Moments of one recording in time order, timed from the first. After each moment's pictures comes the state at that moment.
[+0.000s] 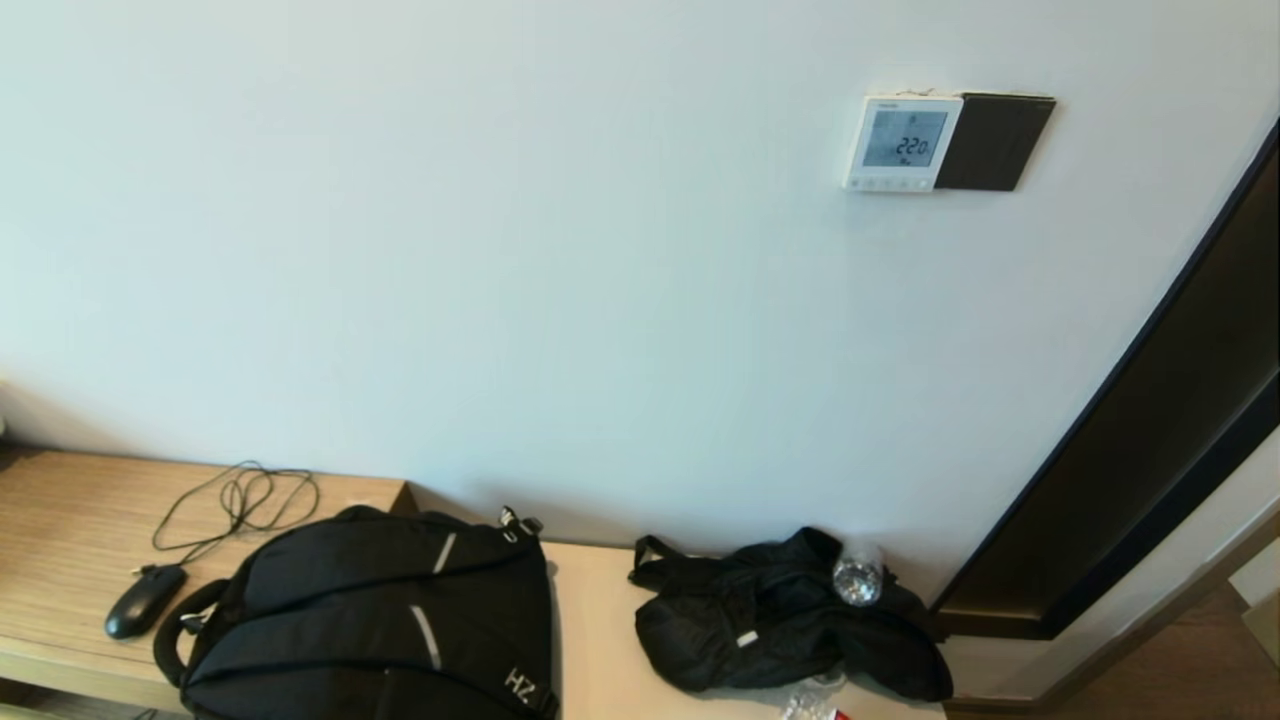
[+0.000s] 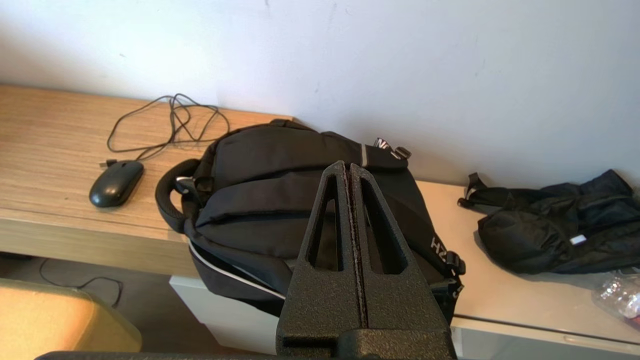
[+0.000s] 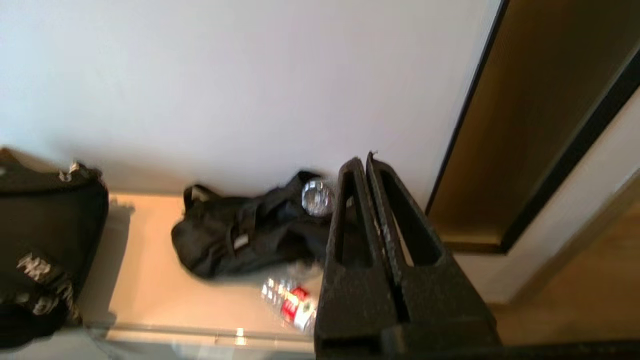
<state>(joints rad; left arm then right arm) 0.01 0.00 -0.04 0.09 0.01 -0.02 -0.02 0.02 -0.16 0.08 0.01 -0.07</state>
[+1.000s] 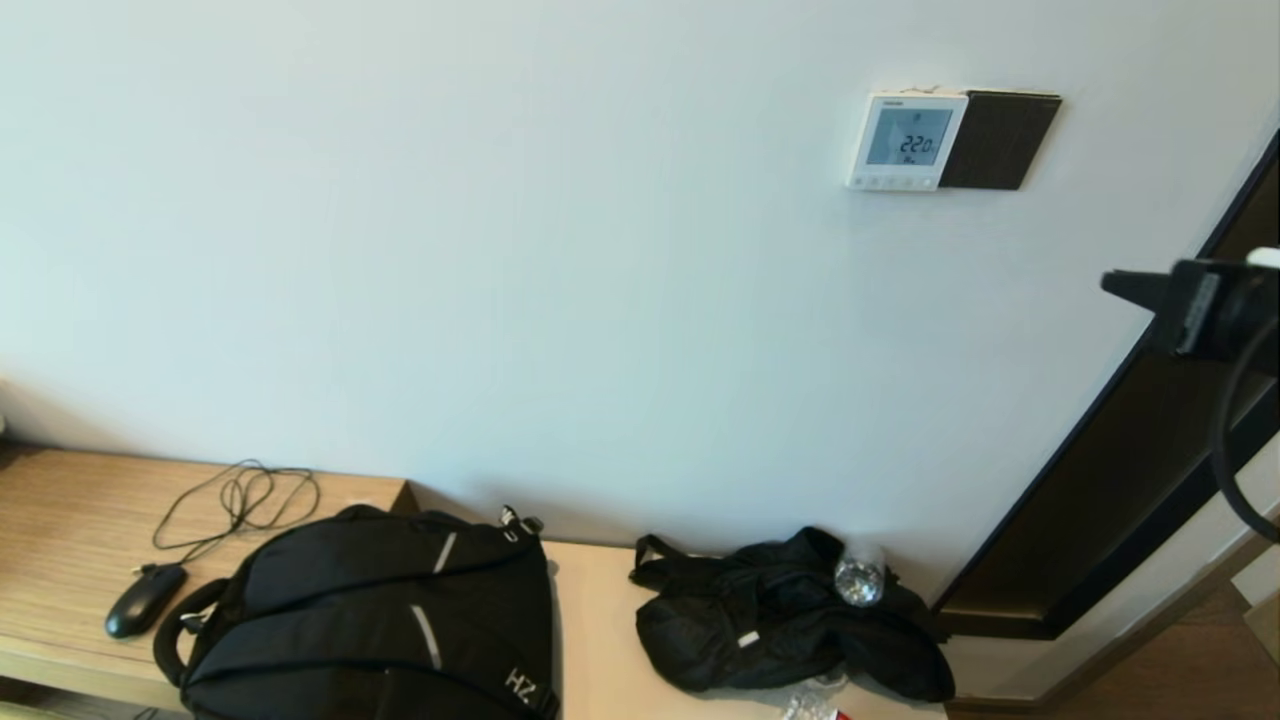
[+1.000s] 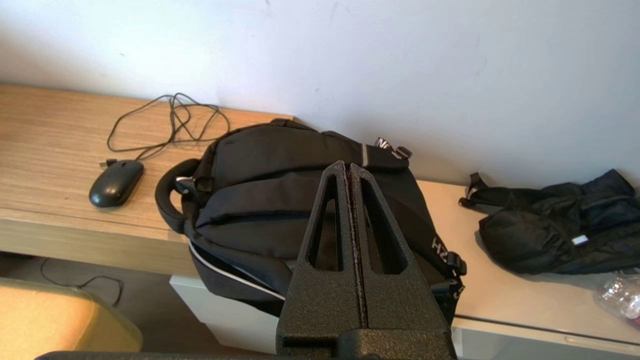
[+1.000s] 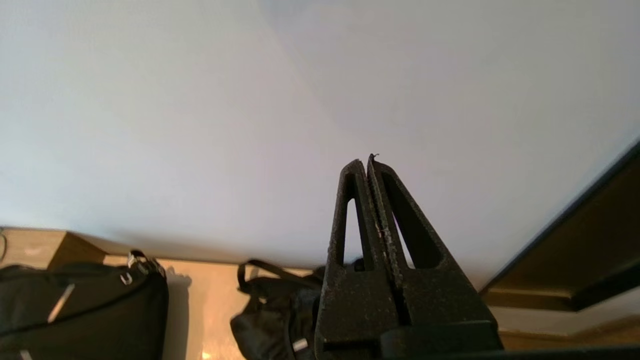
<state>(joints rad) 0.01 0.00 -0.04 0.09 0.01 -0.02 0.11 1.26 -1.00 -0.20 -0.04 0.04</state>
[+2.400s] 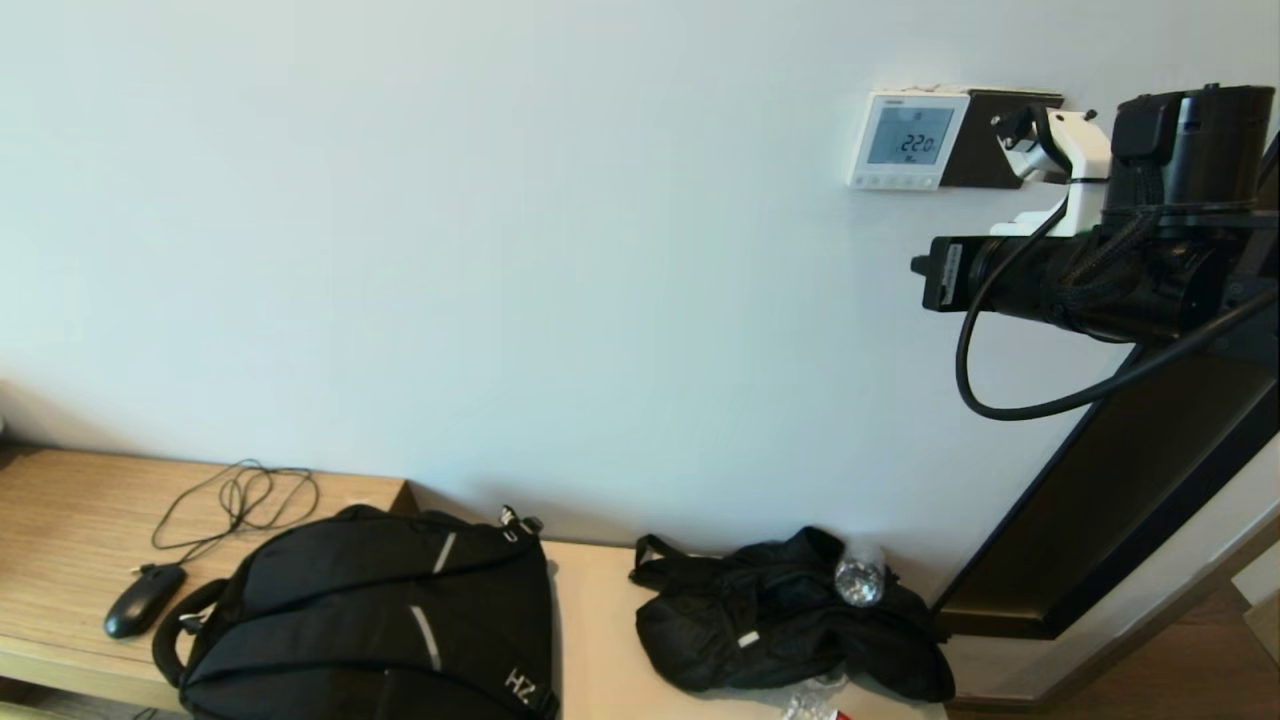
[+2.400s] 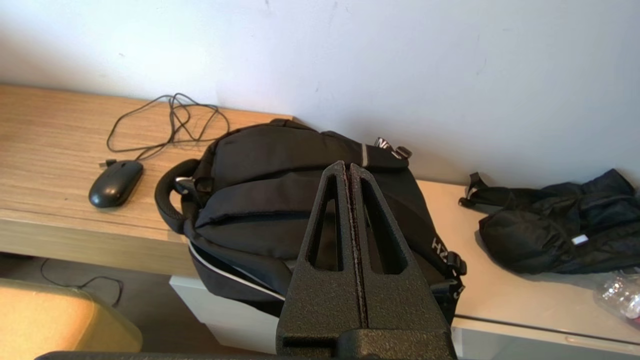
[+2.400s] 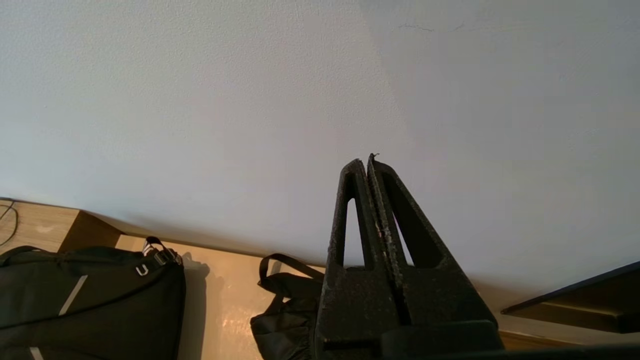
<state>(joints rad) 0.01 0.00 -0.04 0.09 0.01 -0.02 0.26 1.62 -1.27 -0.21 -0.10 0.06</state>
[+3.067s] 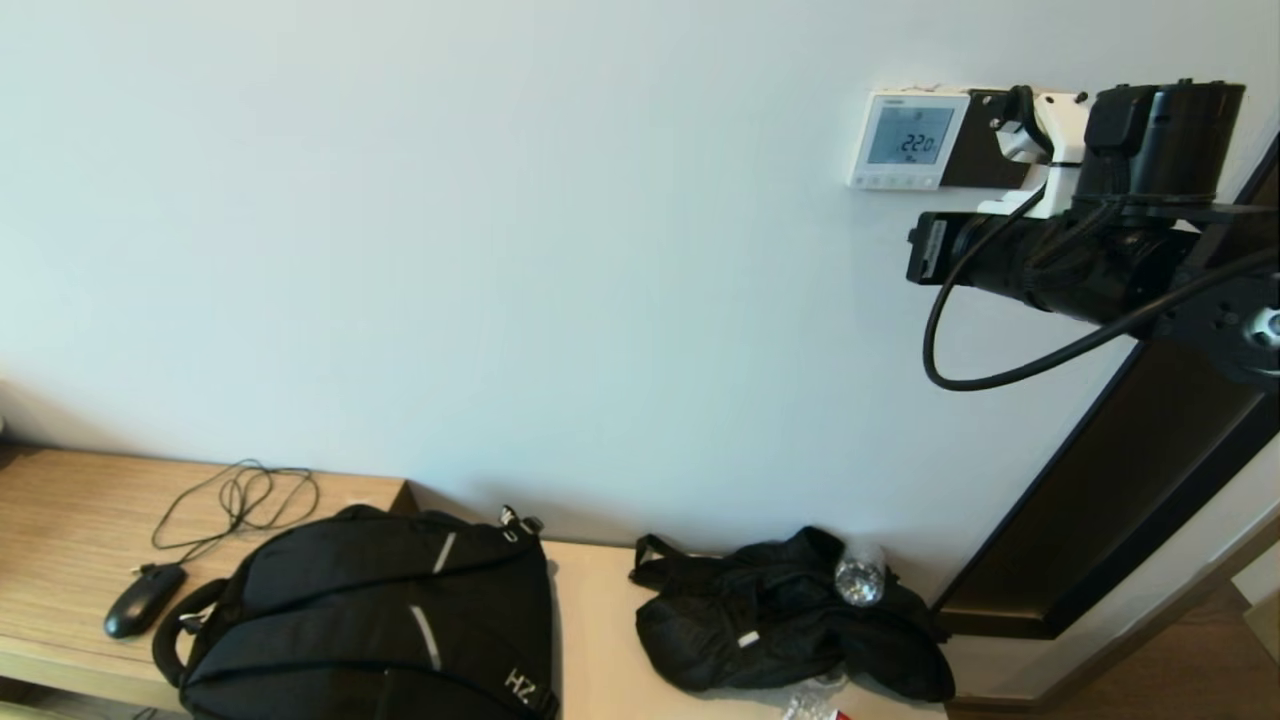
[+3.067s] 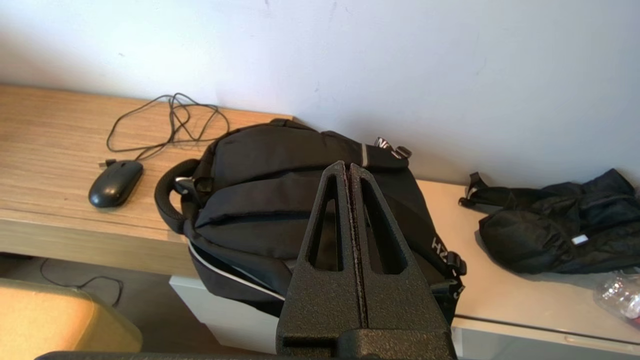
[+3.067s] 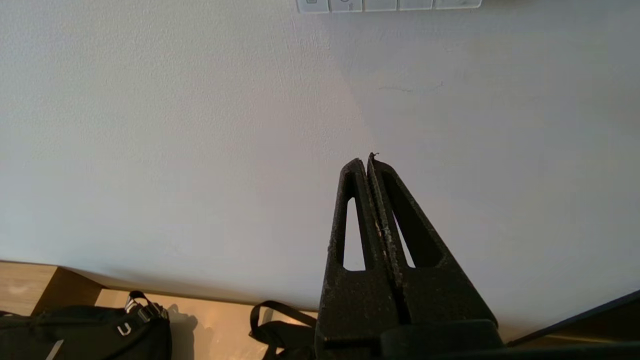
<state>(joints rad) 0.01 0.00 -0.04 0.09 0.01 -0.02 0.27 1.68 -1.30 -0.34 -0.18 0.05</state>
